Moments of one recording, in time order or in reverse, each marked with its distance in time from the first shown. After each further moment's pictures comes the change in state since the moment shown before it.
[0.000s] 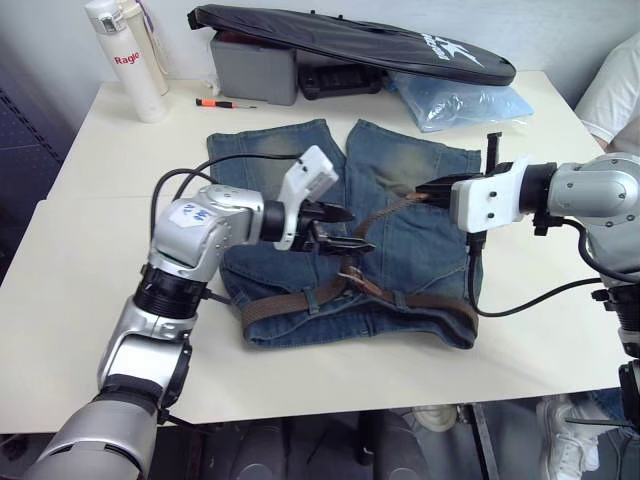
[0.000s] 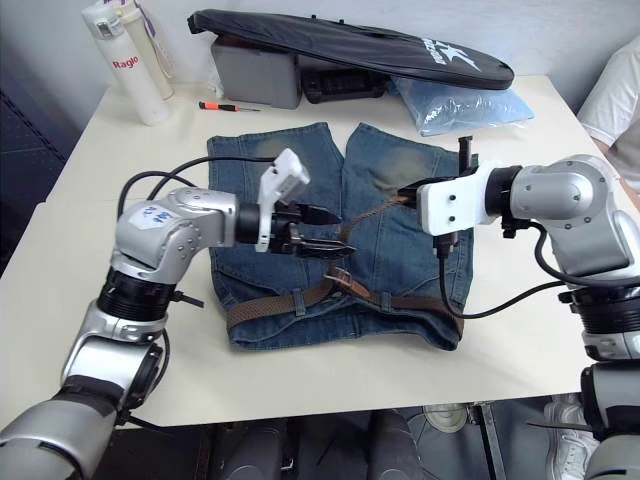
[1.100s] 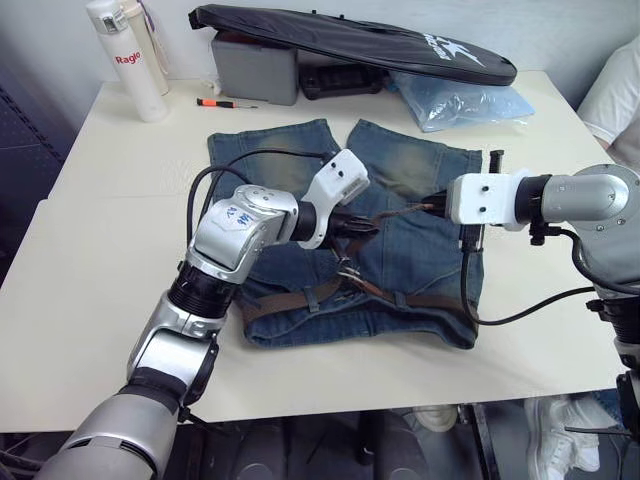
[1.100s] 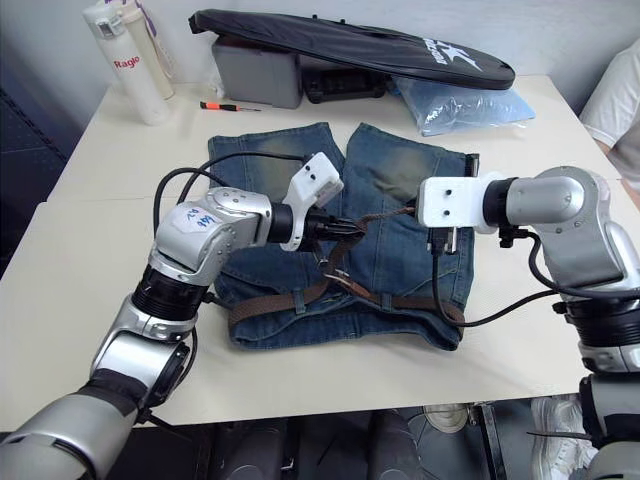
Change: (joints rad) left arm -0.021 -0.099 0.036 0.011 0.070 0.084 0.094; right arm 0.078 0.008 -0.033 -0.151 0.101 0.332 0.084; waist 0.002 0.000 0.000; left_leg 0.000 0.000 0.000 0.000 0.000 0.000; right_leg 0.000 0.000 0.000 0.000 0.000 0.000
